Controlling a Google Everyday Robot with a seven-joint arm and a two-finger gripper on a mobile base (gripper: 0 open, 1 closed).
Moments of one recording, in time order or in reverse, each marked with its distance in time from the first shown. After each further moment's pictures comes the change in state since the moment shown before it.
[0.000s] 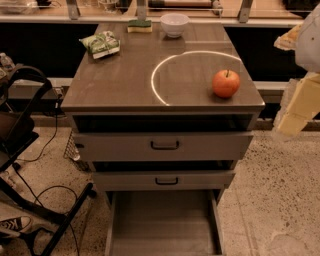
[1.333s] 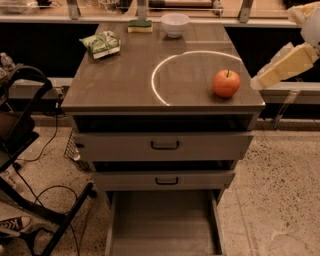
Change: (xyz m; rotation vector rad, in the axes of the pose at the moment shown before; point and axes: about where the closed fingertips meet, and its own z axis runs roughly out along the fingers) arm -0.007 -0.111 0.018 0.215 -0.489 0.212
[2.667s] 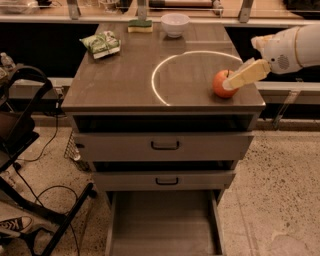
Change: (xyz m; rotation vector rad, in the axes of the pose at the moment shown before) arm 0.038 -0.037 0.122 -0.113 -0.137 0.172
